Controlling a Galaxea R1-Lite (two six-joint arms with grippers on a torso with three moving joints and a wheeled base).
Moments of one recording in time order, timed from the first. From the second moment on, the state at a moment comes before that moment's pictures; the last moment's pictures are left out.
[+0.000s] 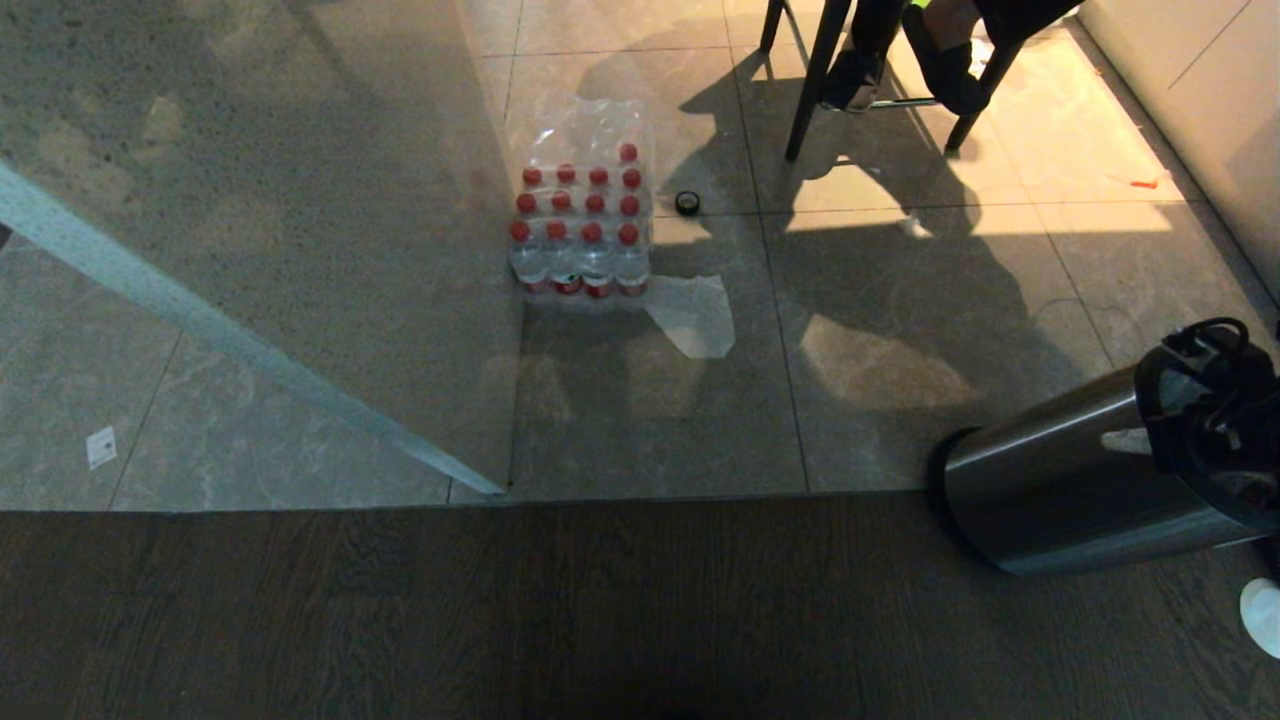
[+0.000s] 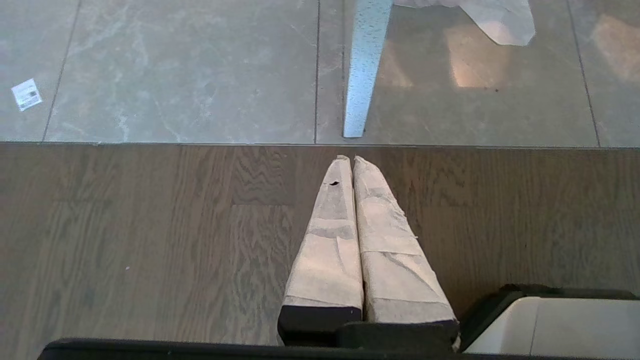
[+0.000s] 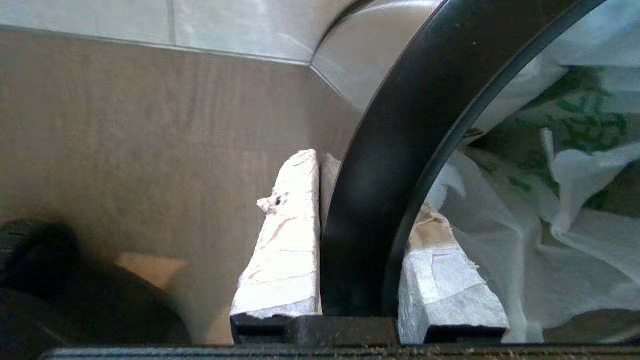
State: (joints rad) left arm 0.00 0.00 0.00 0.00 0.00 0.00; right arm -0.49 1.88 -1.07 -0.10 0.42 -0.45
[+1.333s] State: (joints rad) left arm 0.00 0.00 0.00 0.00 0.00 0.00; right arm -0.58 1.57 -1.08 0.21 0.54 -0.70
